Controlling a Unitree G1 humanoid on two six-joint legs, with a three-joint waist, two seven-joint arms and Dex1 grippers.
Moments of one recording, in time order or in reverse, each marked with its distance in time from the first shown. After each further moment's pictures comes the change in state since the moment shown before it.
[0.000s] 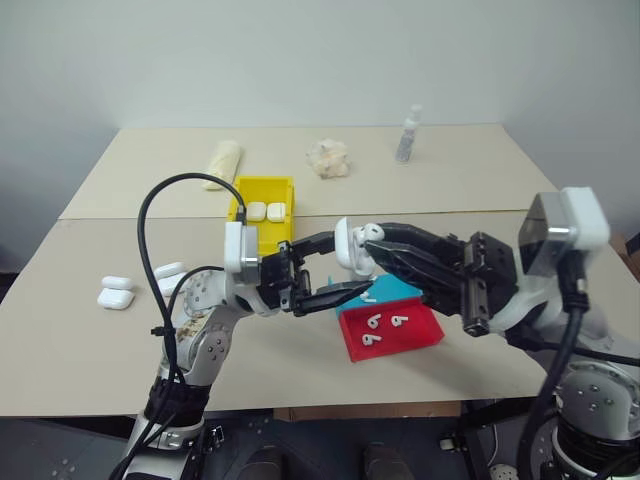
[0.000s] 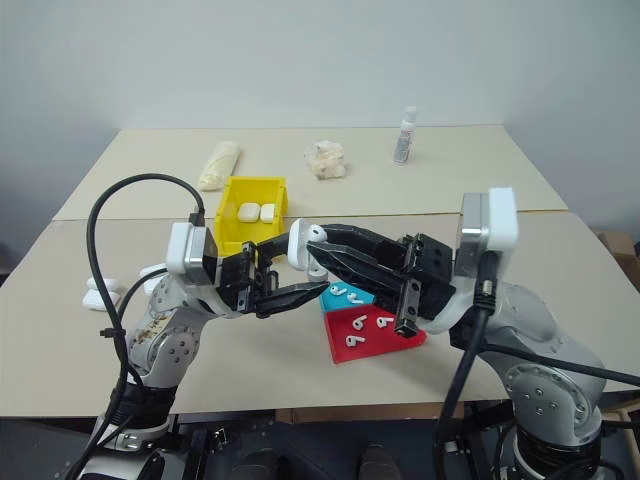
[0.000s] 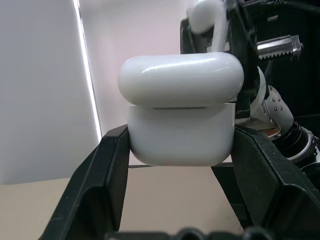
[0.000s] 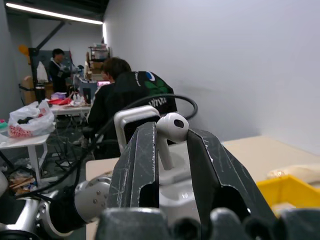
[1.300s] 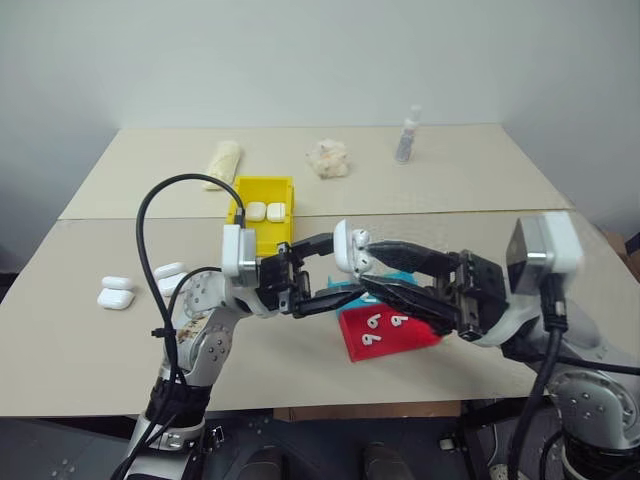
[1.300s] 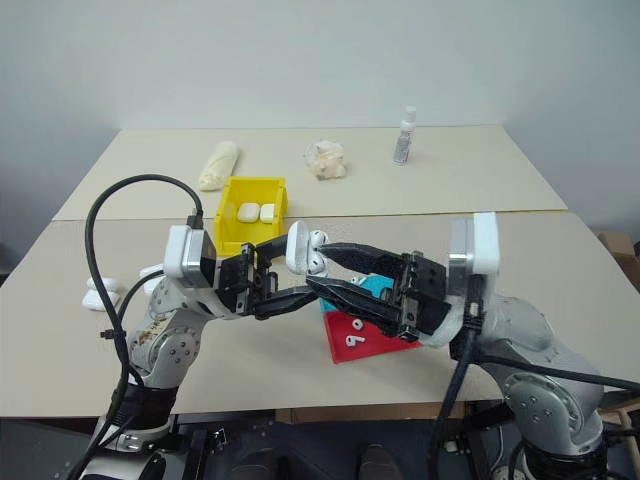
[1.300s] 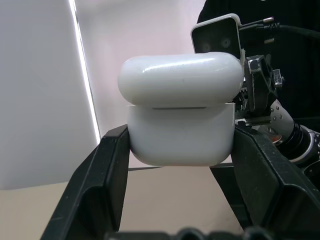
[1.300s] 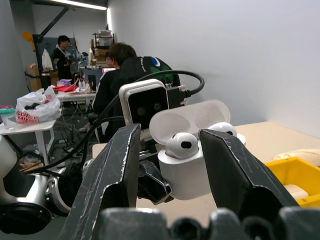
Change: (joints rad) left arm 0.004 -0.006 0.003 0.040 0.027 -0.043 -0.026; right arm 0.078 -0.071 0.011 0.010 -0.029 -0.079 0.111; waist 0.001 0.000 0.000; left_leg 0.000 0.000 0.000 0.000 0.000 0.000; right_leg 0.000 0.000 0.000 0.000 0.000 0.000
